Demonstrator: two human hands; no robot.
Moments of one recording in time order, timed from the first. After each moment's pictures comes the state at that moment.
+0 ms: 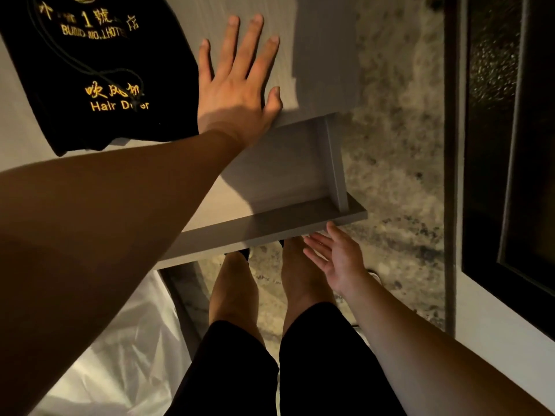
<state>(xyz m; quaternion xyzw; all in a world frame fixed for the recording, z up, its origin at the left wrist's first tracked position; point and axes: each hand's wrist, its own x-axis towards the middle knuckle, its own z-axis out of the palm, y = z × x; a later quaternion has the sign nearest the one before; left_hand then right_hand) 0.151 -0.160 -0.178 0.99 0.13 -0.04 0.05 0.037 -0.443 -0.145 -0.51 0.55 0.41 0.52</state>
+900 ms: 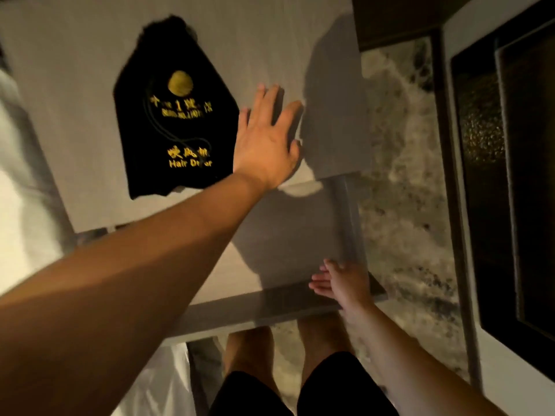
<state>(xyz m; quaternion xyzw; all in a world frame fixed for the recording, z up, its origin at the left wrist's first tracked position) 0.164 -0.135 -0.094 0.97 0.16 -0.11 0.18 0.053 -0.389 -0.126 -0.66 0.41 0.47 0.41</state>
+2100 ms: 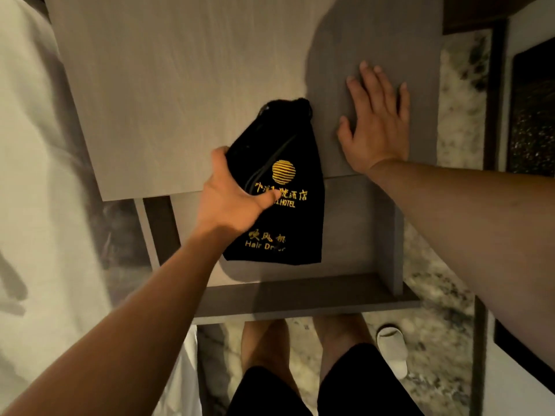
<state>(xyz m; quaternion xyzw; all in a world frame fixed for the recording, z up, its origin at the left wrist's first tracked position) 0.010 -0.088 -0.098 0.74 0.48 -0.09 0.47 0.232 -0.242 -0.164 -0.94 -0.34 0.05 0.07</state>
